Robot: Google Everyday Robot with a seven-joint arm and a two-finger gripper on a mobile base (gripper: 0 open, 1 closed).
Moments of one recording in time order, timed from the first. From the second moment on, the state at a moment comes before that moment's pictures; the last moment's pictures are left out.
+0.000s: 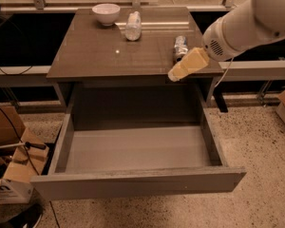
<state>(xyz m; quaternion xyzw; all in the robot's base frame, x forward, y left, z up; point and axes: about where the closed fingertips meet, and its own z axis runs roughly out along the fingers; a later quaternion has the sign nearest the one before) 0.610 -0.155 0.940 -0.37 0.84 0.02 0.38</state>
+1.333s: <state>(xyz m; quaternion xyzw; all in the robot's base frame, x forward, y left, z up) 0.773 -0.159 0.828 -0.15 0.88 0.09 0.45</state>
